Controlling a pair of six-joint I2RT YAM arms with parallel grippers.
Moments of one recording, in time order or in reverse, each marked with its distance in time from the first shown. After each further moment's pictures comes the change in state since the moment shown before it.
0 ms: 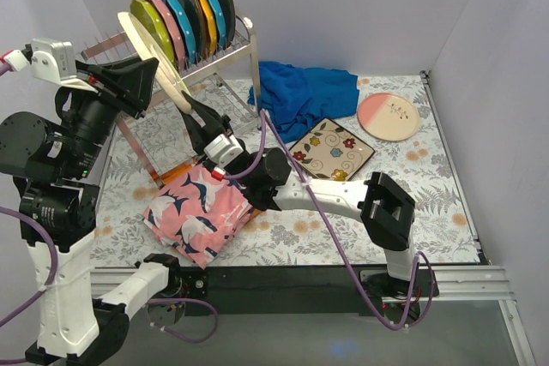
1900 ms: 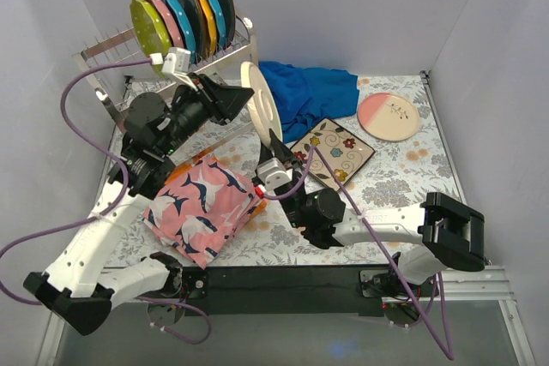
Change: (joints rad) left arm -0.308 0.075 -0.501 0.375 0.042 -0.339; right arm 0.079 -0.429 -0.729 0.035 0.562 -0.209
